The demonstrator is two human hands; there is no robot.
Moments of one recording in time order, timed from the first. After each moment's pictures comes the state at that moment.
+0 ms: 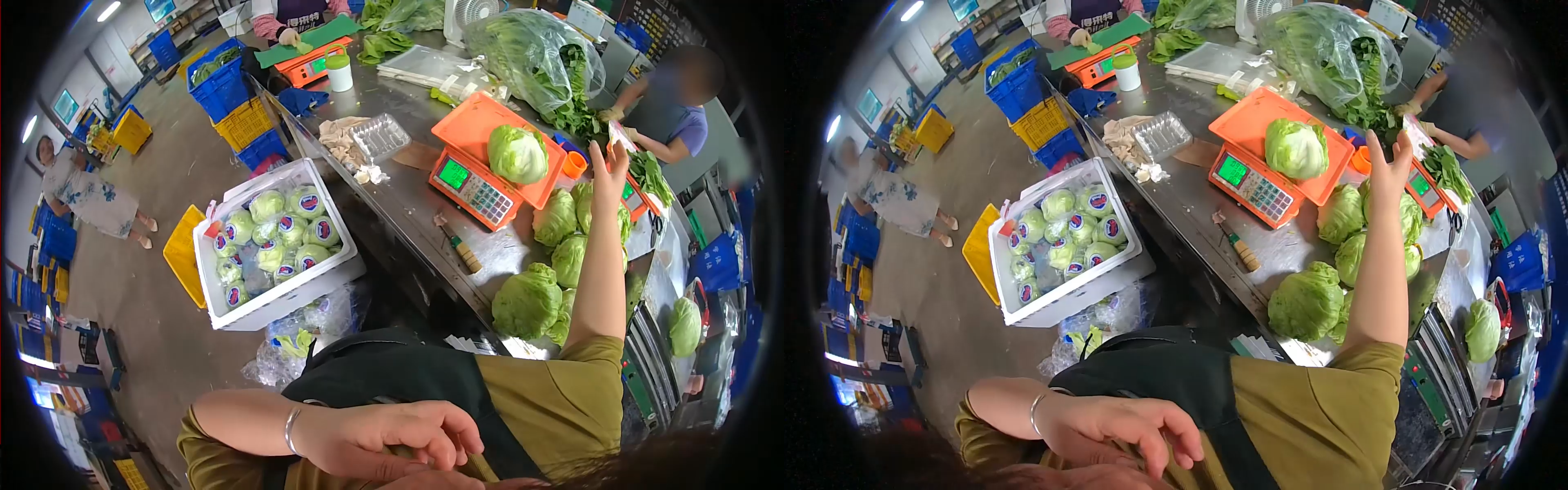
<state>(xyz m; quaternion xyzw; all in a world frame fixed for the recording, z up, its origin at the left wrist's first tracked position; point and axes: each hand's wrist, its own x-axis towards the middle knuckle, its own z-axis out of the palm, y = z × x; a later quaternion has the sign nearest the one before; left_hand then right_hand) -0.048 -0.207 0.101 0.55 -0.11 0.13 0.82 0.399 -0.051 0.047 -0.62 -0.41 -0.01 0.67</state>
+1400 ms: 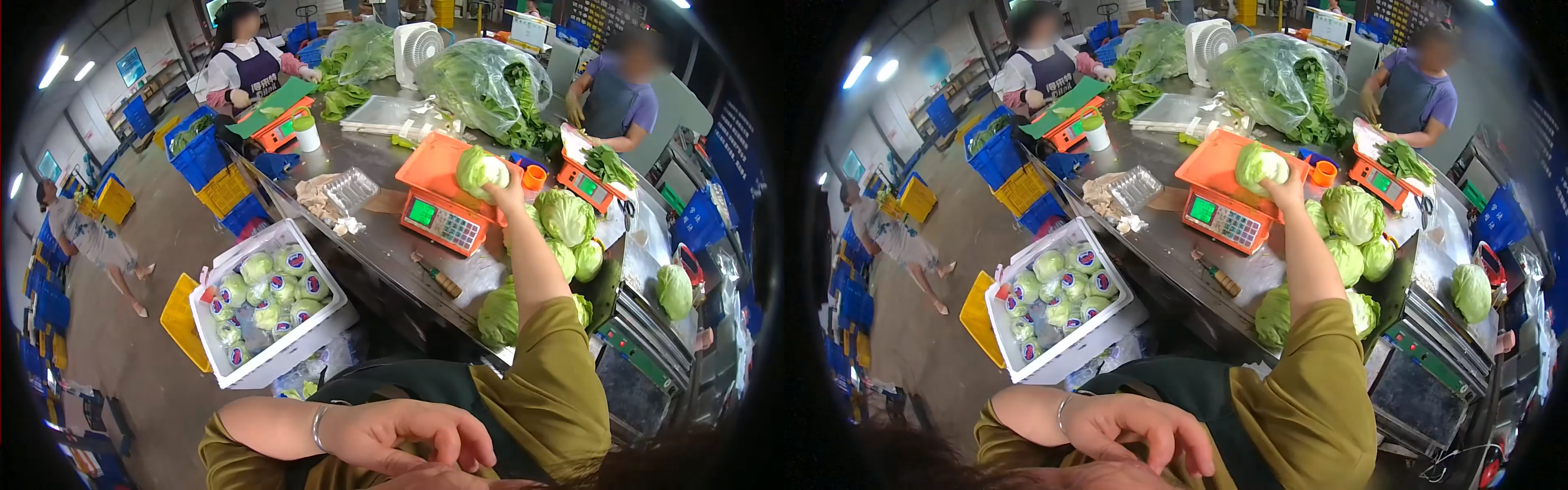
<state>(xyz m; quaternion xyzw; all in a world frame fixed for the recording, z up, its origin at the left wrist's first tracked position) -0.030 -0.195 0.130 0.47 -0.21 0.03 0.86 0.373 0.003 -0.033 -0.69 -0.41 0.14 0.58</state>
